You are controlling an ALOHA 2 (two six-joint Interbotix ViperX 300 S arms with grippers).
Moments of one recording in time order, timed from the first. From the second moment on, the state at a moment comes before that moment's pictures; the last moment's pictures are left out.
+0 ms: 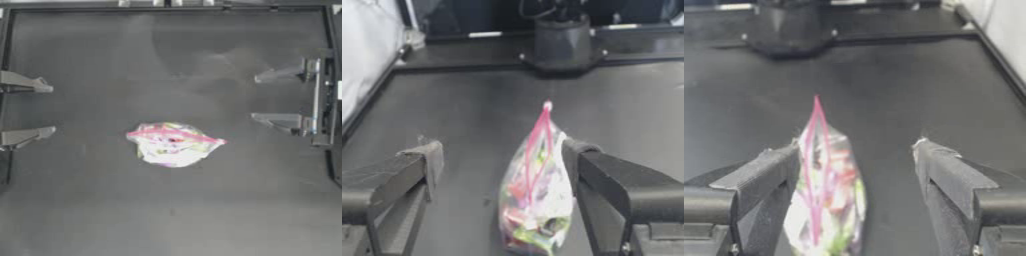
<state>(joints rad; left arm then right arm) 0.19 -1.10 1.12 -0.02 0.05 0.12 -0.20 -0.79 0.97 -0.54 0.09 0.53</state>
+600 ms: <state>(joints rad) 0.21 -1.10 1.09 -0.05 0.04 0.12 -0.21 -0.88 0.97 -0.53 0.09 0.52</state>
